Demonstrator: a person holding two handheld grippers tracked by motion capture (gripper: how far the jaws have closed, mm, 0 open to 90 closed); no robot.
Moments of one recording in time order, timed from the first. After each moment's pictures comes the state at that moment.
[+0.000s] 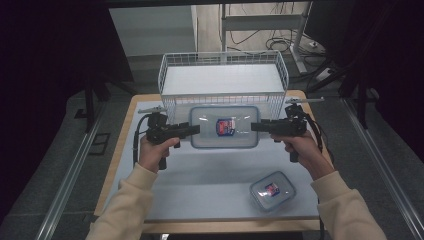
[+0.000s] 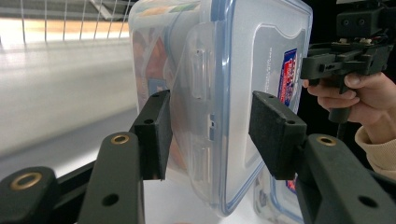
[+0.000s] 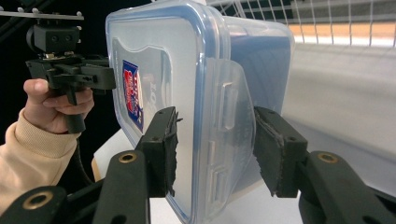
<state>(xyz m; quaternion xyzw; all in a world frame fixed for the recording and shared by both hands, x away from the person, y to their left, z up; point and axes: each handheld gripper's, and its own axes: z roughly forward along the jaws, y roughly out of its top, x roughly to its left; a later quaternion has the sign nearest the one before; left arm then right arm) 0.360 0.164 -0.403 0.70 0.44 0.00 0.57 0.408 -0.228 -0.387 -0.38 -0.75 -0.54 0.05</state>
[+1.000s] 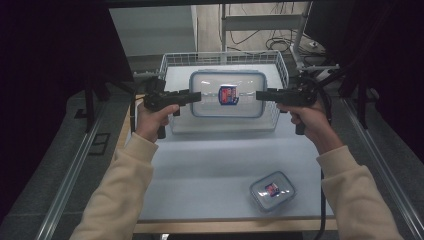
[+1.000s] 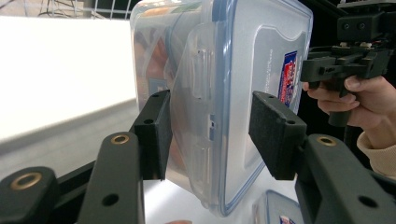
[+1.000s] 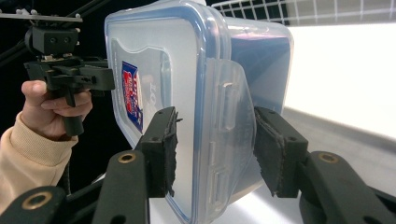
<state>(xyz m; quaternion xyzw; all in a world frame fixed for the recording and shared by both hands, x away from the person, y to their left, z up) 0.403 0.164 -0.324 0.70 0.40 0.03 0.59 0.435 -0.229 -0.309 -0.35 -0.74 -0.57 0.00</state>
